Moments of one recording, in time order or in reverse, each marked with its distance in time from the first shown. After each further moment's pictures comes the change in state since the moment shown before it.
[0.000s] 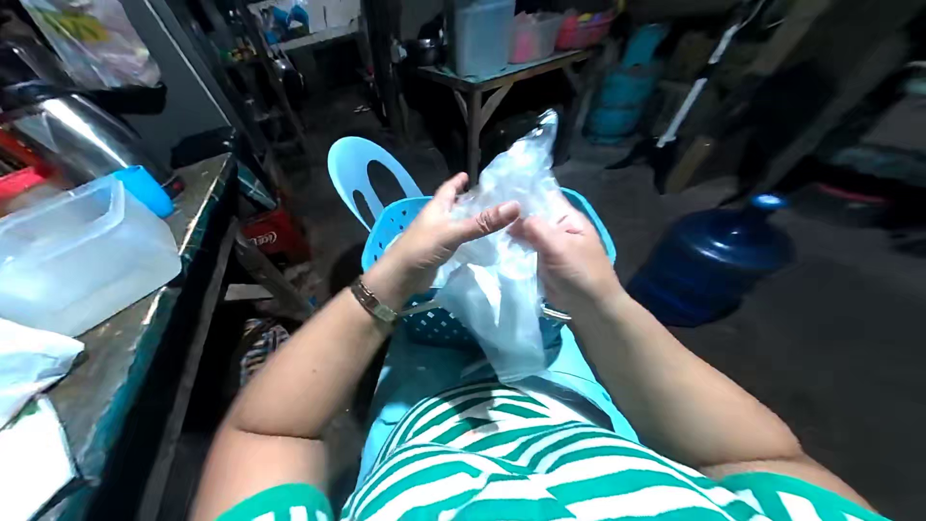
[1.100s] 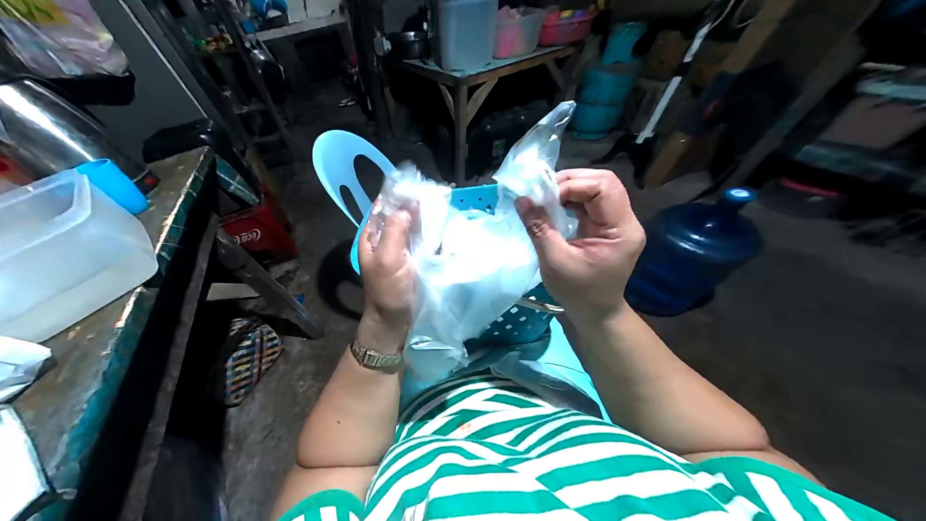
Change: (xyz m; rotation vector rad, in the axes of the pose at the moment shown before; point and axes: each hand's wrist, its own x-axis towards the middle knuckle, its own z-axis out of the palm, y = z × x) left_hand -0.037 -0.031 0.015 -0.360 0.397 0.438; right_hand 0.001 0.013 -0.016 -0.631 0.262 -0.852
